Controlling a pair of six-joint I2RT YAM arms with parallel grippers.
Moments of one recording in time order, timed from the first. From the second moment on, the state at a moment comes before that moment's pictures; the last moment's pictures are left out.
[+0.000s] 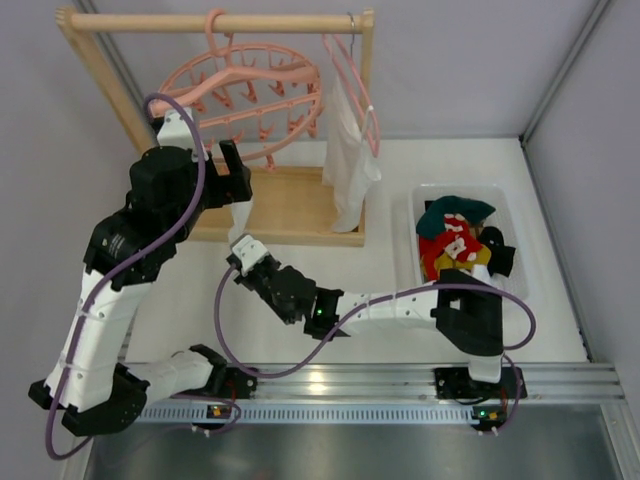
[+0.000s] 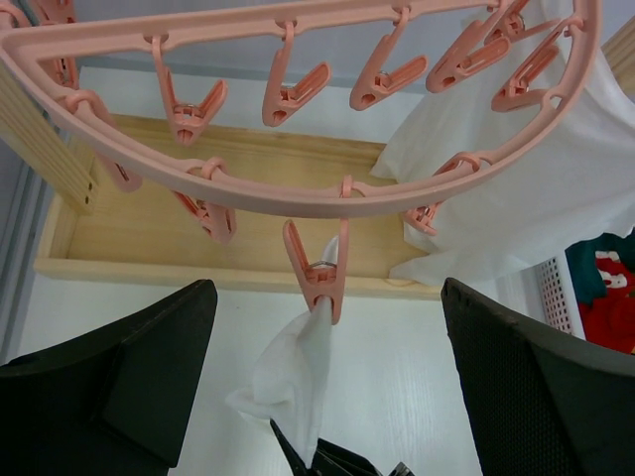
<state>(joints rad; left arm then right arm) -0.53 1.12 1.73 -0.95 -0.41 -0.34 1.38 1.88 1.32 0.69 0.61 -0.24</state>
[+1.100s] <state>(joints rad) -0.53 1.17 1.57 -0.80 -0.47 -0.37 1.40 1.88 1.23 0.82 0.57 -0.22</state>
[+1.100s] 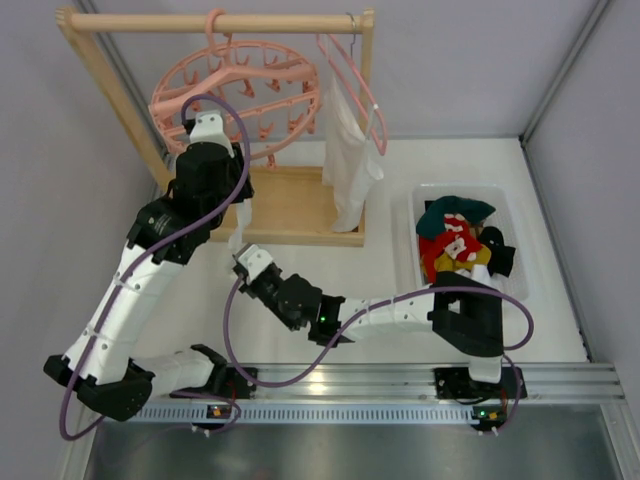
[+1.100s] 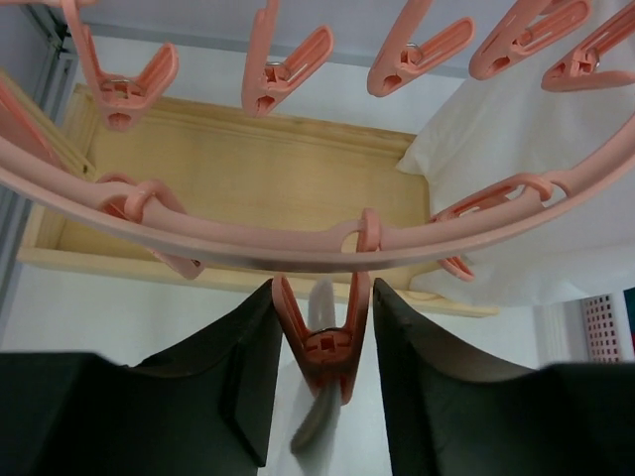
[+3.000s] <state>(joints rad) -0.53 0.41 0.88 -0.76 -0.49 -0.42 0.40 0.85 0.61 -0.47 0.49 0.46</state>
